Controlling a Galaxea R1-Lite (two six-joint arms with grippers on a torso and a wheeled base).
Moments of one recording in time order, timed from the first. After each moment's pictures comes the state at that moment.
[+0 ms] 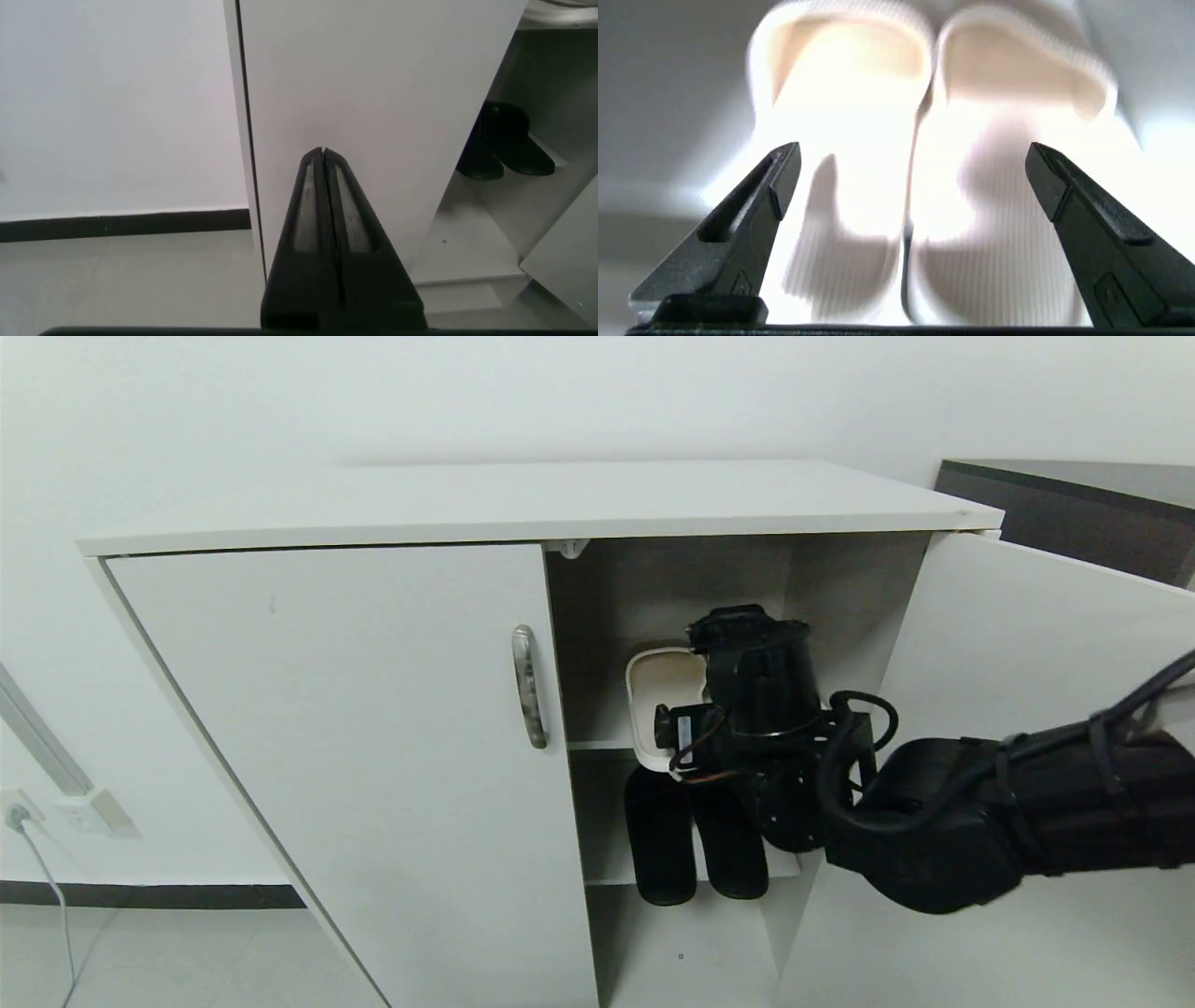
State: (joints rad) left arm 0.00 0.00 0.00 0.01 0.00 -0.01; right arm 0.86 1.96 -1.24 -0.46 -0.70 0.16
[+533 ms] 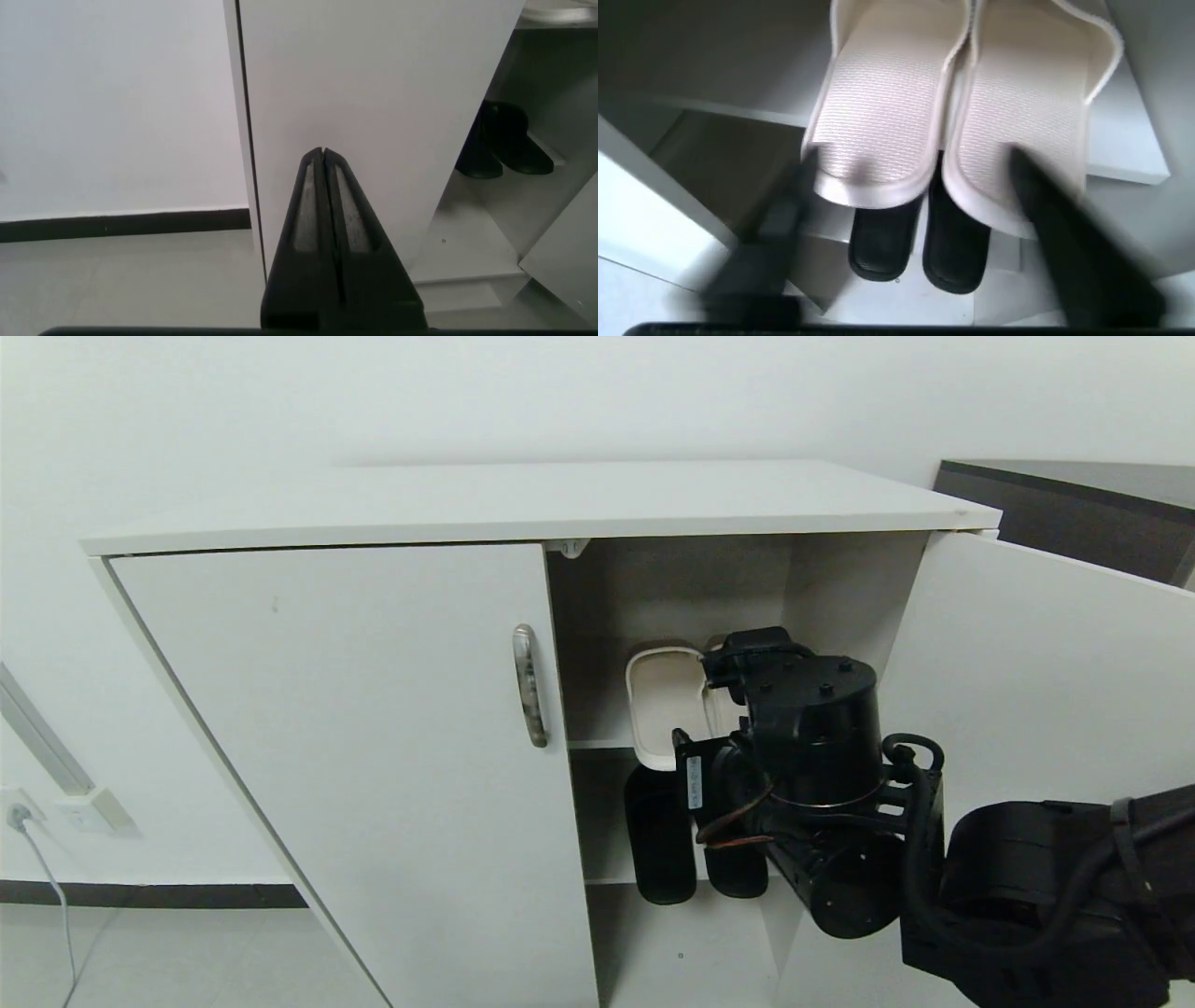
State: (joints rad) left arm 0.00 0.00 0.00 0.01 0.00 -0.01; right arm 0.94 1.85 -1.04 -0.57 -0.70 0.16
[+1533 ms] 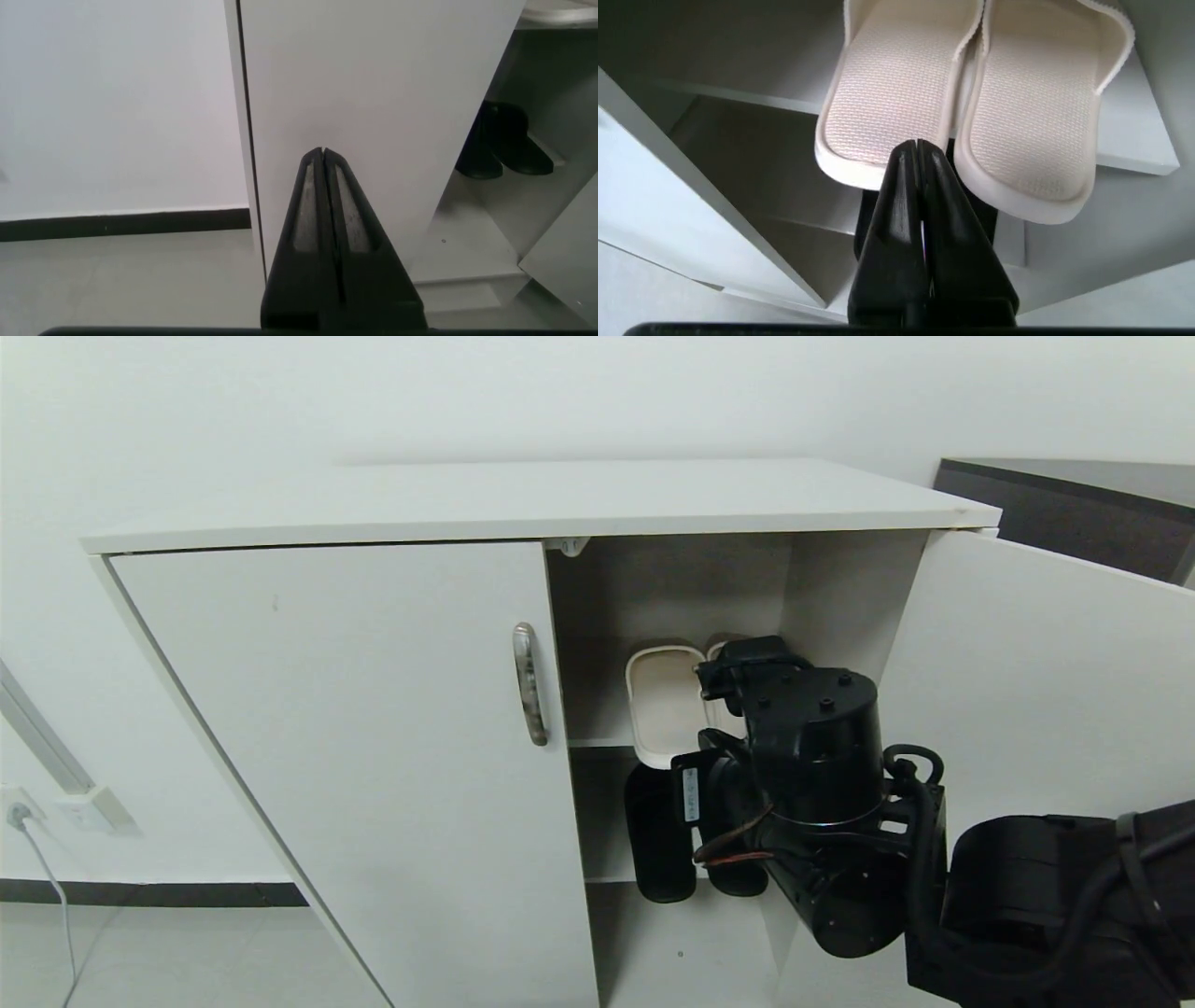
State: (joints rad) left arm 0.00 0.00 0.00 0.01 0.00 -0.01; right arm 0.96 1.84 -1.02 -0.58 -0.70 0.16
